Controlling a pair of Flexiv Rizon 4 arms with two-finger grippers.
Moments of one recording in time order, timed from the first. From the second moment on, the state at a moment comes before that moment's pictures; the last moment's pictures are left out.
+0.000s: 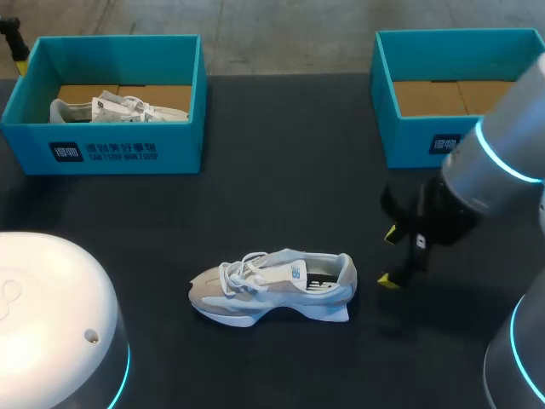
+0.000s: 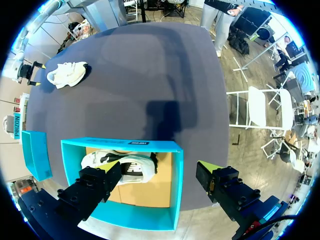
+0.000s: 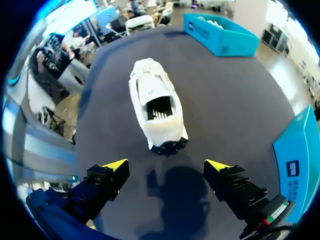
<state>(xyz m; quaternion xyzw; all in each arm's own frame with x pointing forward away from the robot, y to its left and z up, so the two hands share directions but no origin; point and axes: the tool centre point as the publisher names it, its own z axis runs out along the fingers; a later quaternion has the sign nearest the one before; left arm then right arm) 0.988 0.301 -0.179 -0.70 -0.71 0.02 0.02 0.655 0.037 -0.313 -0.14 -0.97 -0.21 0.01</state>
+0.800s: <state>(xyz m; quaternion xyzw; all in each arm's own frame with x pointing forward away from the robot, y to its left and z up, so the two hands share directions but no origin) 0.988 0.301 -0.179 -0.70 -0.71 0.02 0.02 0.646 0.010 -0.333 -0.04 -0.91 -0.42 -0.03</state>
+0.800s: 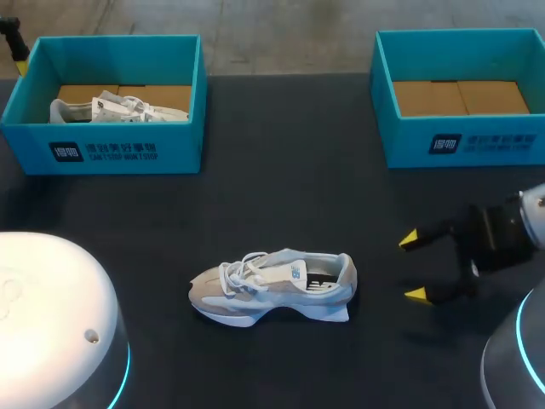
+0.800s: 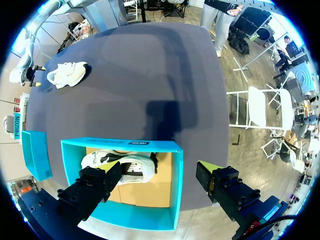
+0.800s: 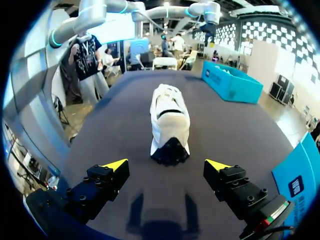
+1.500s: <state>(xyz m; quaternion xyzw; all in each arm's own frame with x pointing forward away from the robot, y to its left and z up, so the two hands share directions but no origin) 0.988 0.301 -0.179 -0.70 -0.71 0.02 0.02 0.646 -0.019 -0.381 -0.09 -0.83 -0.54 -0.02</state>
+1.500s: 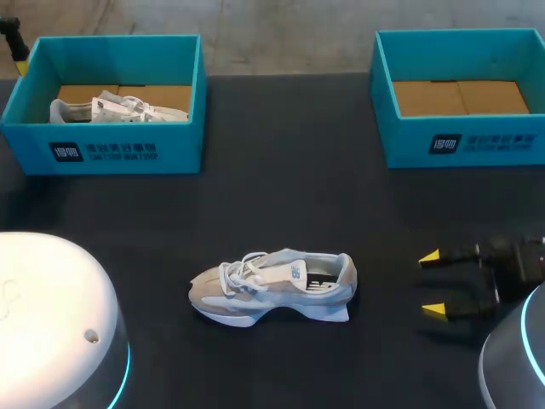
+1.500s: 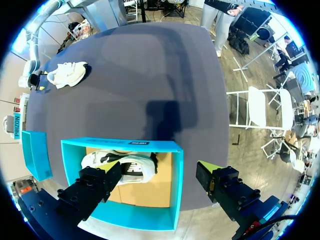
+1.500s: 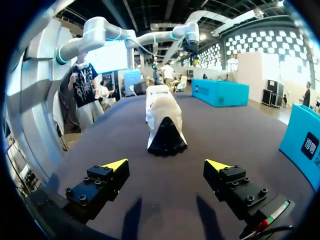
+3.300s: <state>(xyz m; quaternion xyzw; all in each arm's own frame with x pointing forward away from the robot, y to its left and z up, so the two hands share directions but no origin) 0.988 0.301 -0.179 -0.70 -0.71 0.02 0.02 0.655 0.055 -0.391 -0.09 -0.82 -0.57 -0.02</state>
